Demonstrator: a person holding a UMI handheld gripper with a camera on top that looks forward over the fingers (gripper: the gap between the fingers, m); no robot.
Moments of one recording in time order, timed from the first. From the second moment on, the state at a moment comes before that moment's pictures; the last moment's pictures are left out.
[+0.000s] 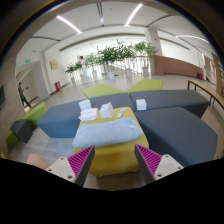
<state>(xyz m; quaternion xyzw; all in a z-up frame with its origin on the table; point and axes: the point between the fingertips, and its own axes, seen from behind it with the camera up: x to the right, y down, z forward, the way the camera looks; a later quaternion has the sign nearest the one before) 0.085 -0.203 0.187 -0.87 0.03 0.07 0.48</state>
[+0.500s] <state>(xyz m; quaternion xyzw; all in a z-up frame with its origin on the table) -0.021 -0.126 0.125 -0.89 -0.10 0.08 0.43</state>
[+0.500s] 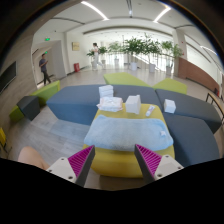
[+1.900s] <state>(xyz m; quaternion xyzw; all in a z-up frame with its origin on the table) 0.044 0.060 0.102 -0.86 -0.02 0.03 0.51</state>
